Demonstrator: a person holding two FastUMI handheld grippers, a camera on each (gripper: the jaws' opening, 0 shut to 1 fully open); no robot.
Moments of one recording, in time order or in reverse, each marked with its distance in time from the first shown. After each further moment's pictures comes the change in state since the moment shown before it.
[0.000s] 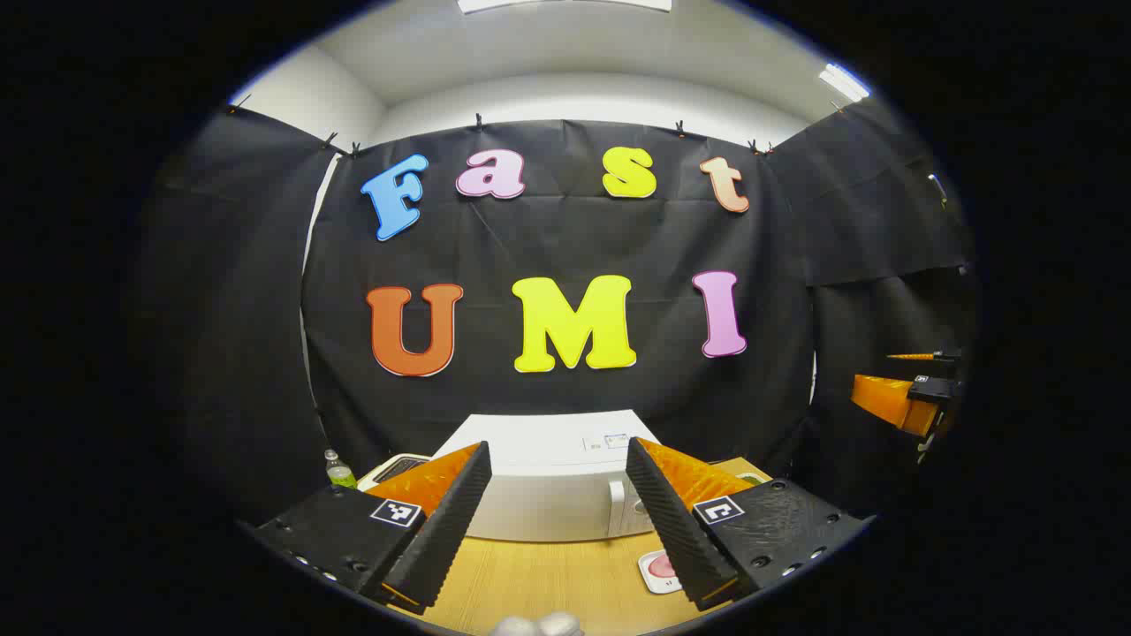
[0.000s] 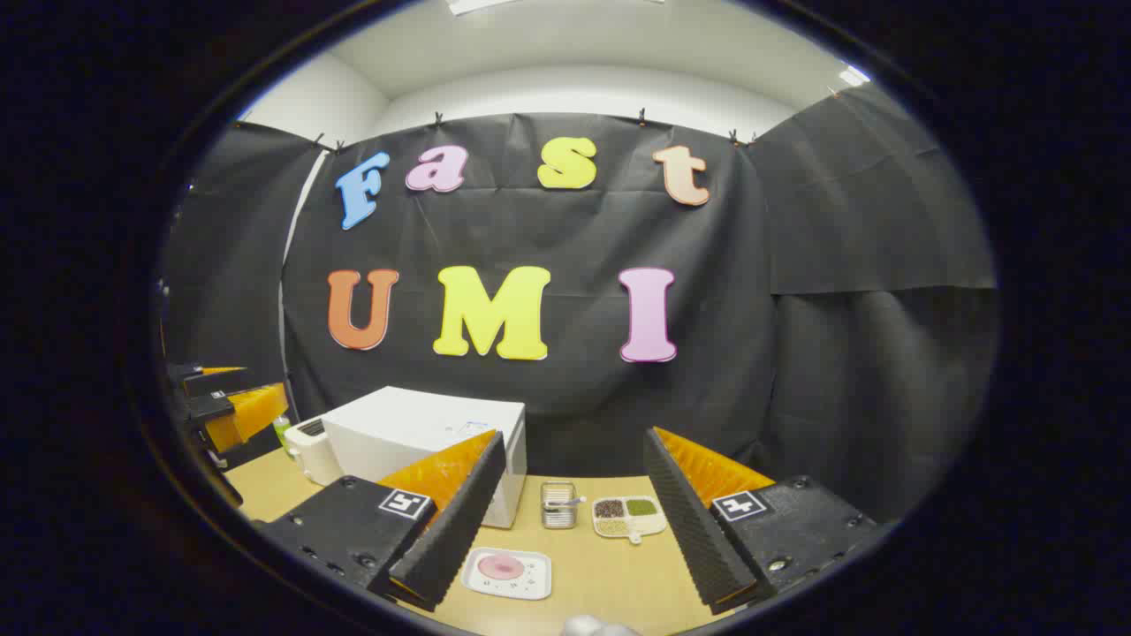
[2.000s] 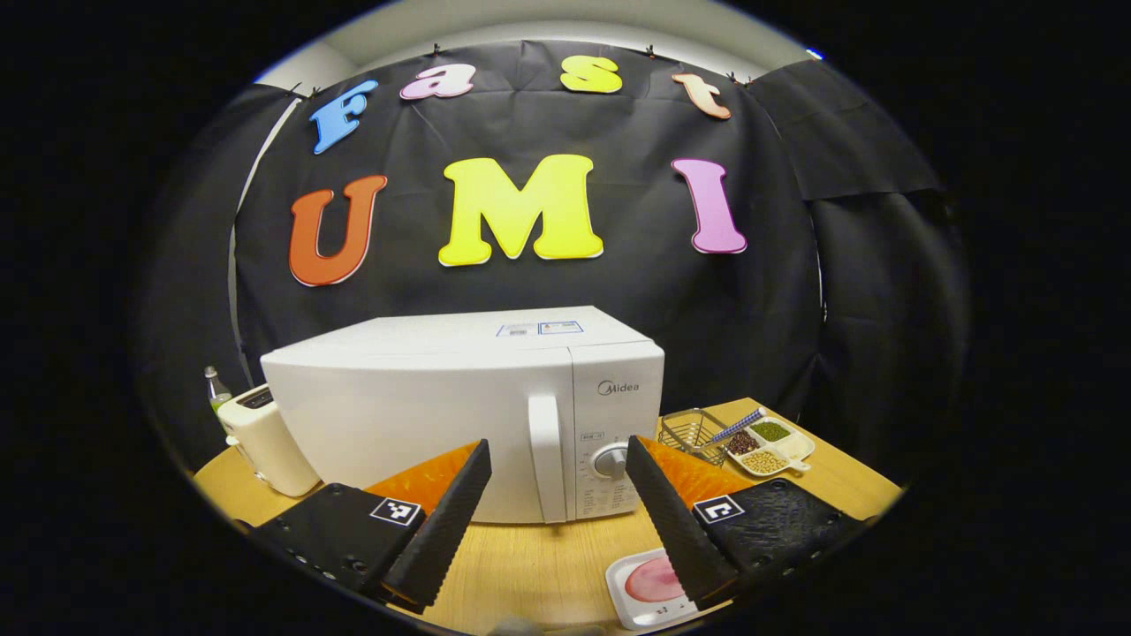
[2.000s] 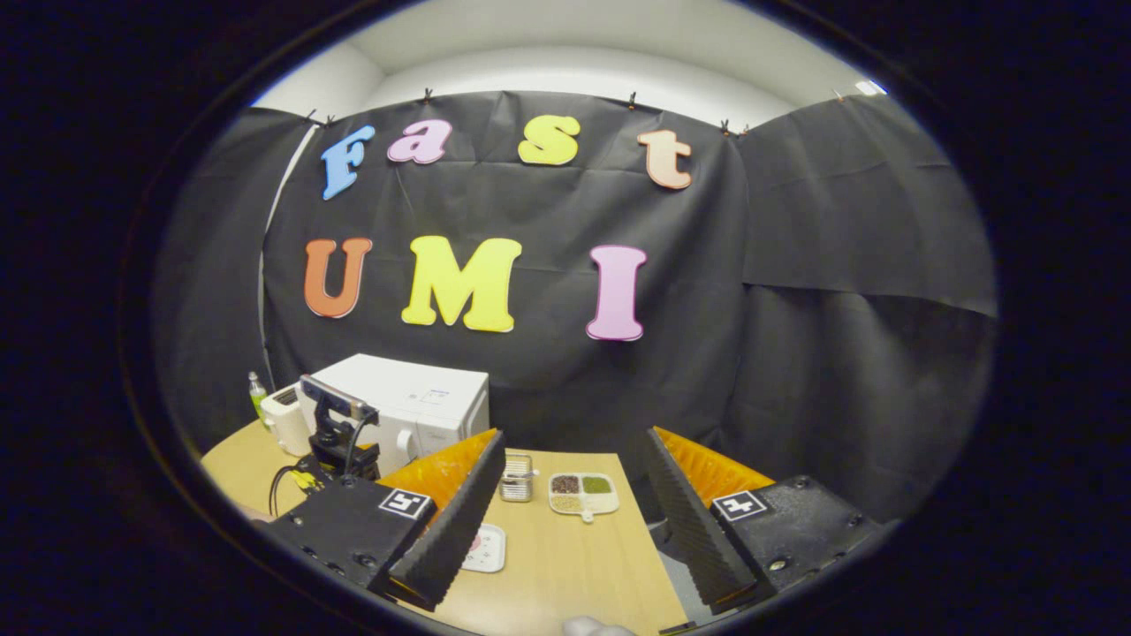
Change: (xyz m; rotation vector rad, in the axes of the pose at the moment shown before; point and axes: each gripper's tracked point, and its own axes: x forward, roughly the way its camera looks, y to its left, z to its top) left arm 0.179 -0.107 -0.219 0.004 0.176 -0.077; right arm -0.024 -0.056 -0.003 -0.075 0.101 -0.100
